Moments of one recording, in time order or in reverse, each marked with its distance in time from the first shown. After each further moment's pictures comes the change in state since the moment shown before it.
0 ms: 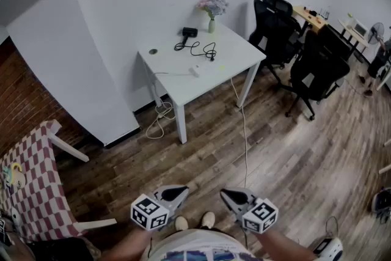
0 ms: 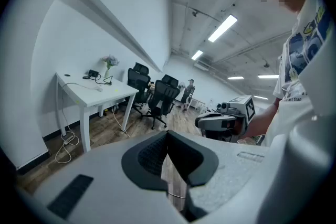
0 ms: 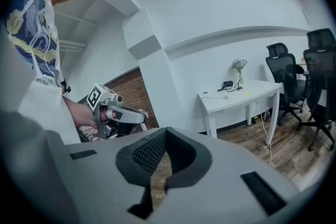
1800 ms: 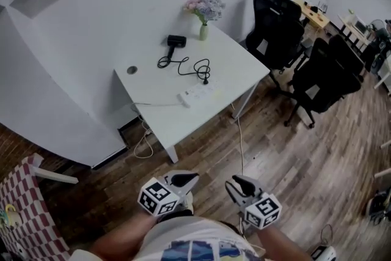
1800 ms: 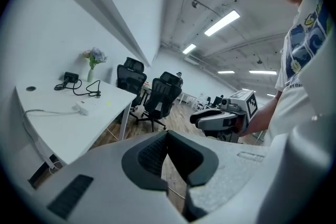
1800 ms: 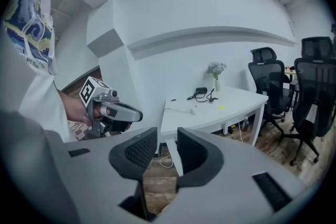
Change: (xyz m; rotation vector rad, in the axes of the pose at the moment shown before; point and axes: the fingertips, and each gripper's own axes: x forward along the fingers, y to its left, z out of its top) left arm 0.218 0.209 0.161 0.083 0.067 -0.142; right arm 0.137 -0.275 0.116 0.009 0.013 -0.224
